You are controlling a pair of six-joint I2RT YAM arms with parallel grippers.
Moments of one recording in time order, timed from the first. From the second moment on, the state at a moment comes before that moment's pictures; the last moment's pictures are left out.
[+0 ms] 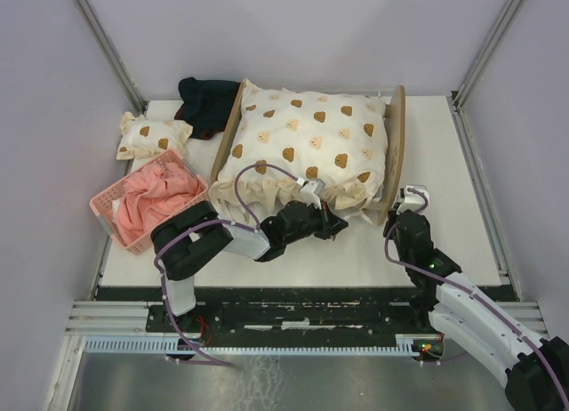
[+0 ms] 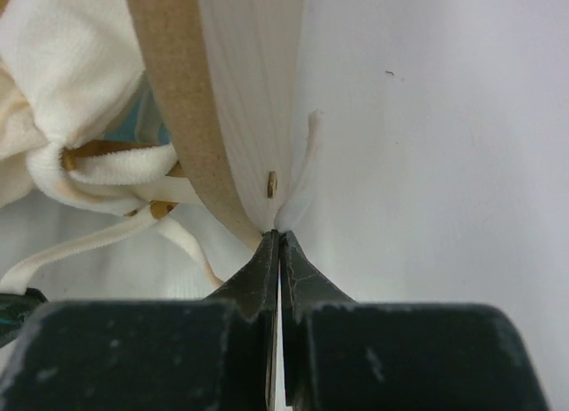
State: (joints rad) left arm -0.99 1.86 0.77 0.85 0.04 -0.76; right arm 0.50 0.67 0.26 -0.01 0.49 0.32
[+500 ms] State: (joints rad) left arm -0.99 1.86 0.76 0.85 0.04 -0.76; right arm 0.51 0.62 0.35 -0.14 0.41 0.19
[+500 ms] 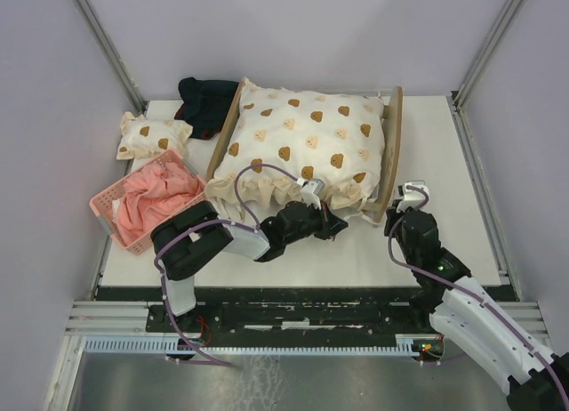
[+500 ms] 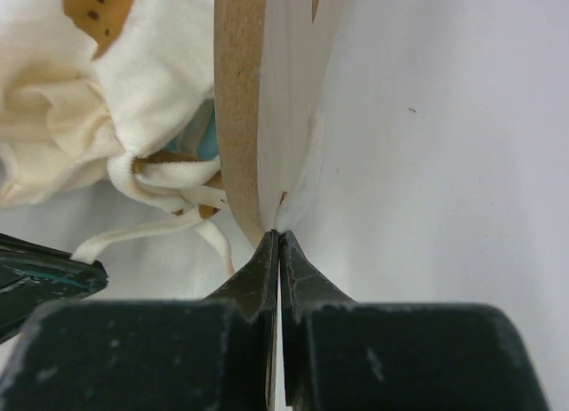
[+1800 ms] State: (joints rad) left arm -0.99 1.86 0.72 0.88 0.06 -0.79; right arm 0.58 0.85 0.53 -0.33 0.18 -0.31
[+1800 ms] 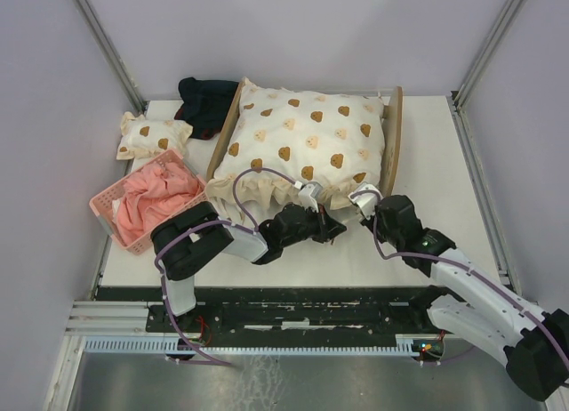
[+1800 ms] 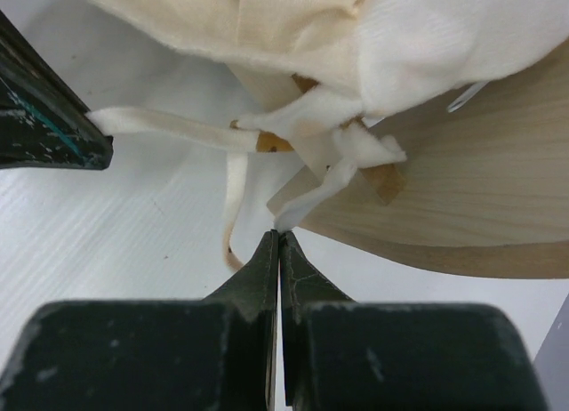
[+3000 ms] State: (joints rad) left arm -0.99 1.86 0.71 0.90 0.06 -0.82; right arm 0.65 0.98 0.51 -0.15 0.32 -0.66
